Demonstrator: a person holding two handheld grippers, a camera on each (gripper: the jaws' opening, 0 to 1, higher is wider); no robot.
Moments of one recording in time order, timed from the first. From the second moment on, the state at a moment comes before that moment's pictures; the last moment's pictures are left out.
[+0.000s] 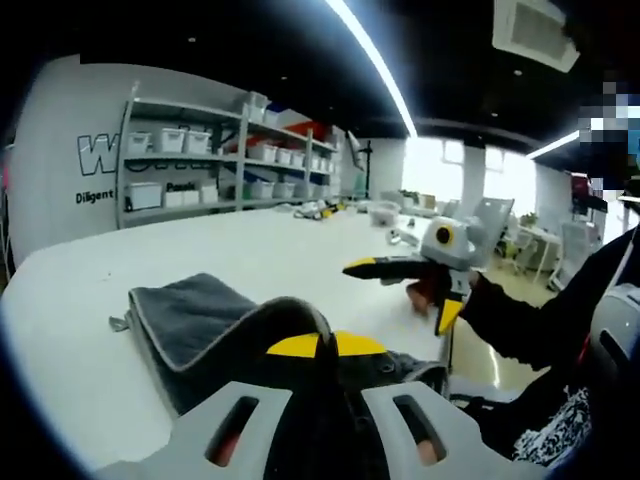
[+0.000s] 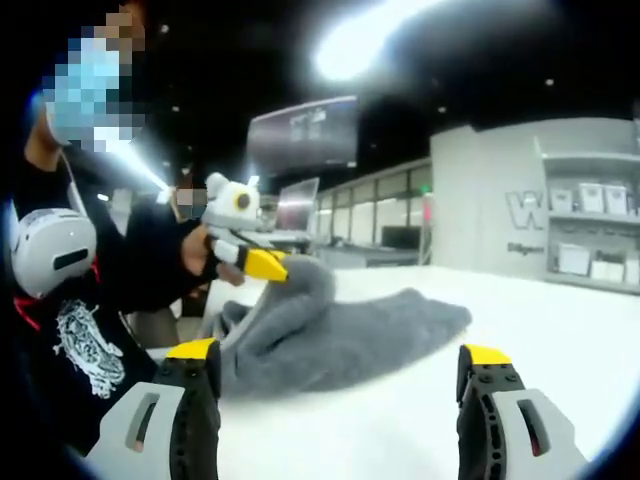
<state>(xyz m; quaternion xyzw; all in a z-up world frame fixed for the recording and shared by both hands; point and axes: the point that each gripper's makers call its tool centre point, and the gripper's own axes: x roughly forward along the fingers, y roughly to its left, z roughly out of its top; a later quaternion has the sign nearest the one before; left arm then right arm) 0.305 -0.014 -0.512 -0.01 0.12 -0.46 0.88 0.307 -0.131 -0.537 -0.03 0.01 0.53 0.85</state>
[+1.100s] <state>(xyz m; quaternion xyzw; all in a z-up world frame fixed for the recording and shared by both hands) 0.253 0.025 -0.555 -0.18 0.12 -0.38 0.90 0.299 -0.122 -0.543 -0.05 0.01 0.55 0.84</state>
